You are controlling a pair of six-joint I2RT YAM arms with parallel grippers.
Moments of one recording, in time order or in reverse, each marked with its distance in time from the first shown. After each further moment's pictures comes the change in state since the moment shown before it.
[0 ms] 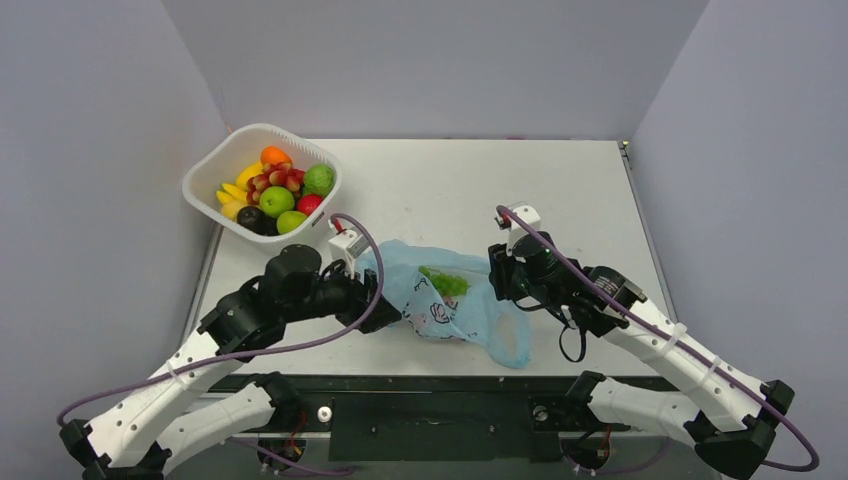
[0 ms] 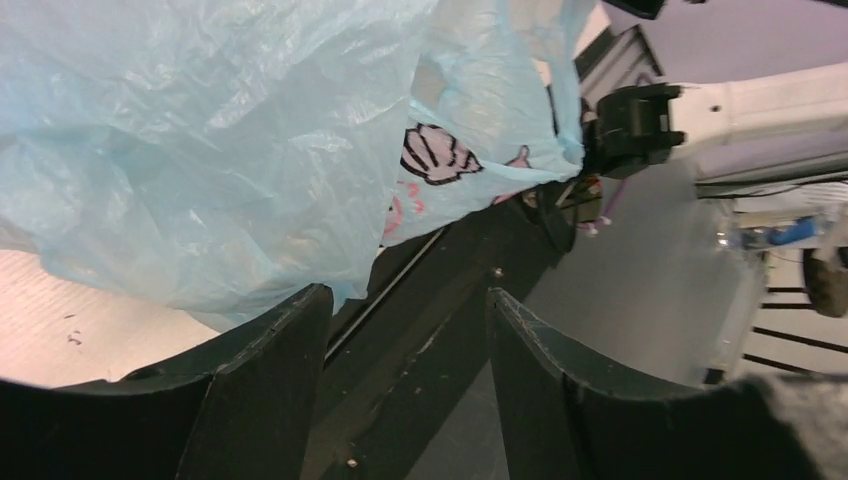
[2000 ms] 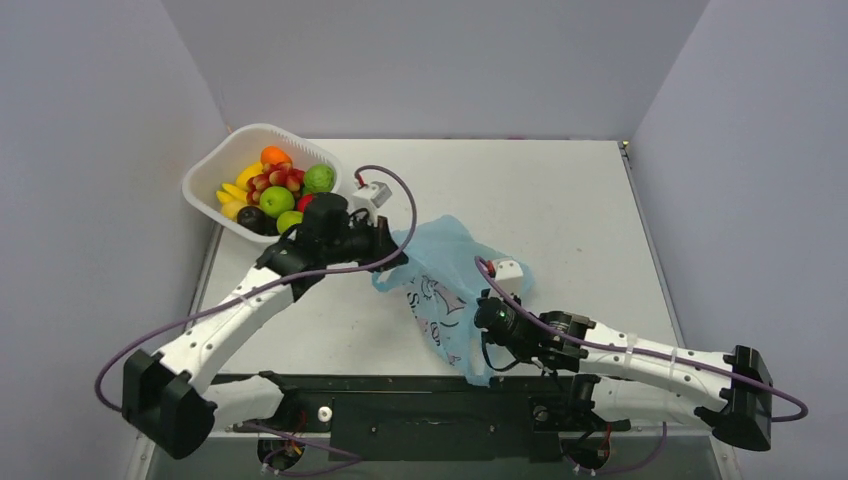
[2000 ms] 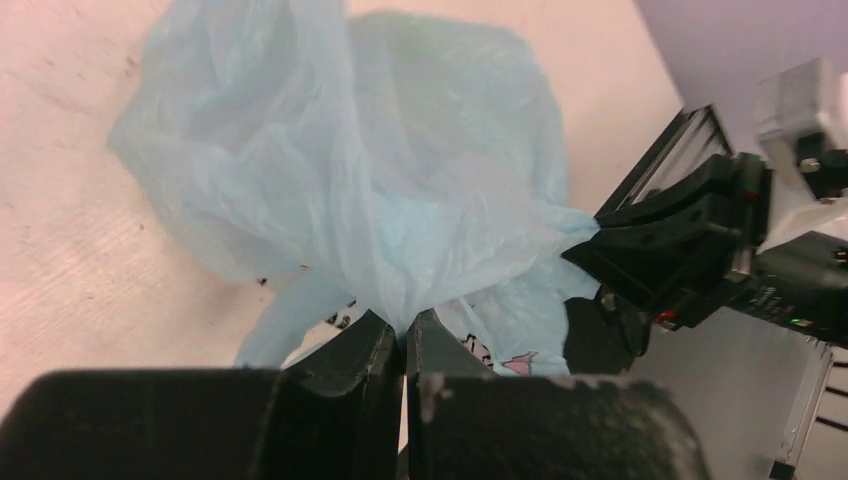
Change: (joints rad) left arm 0.160 0.487 0.024 0.364 0.054 0.137; right arm 0.315 -0.027 -0.438 0.180 0.273 0.497
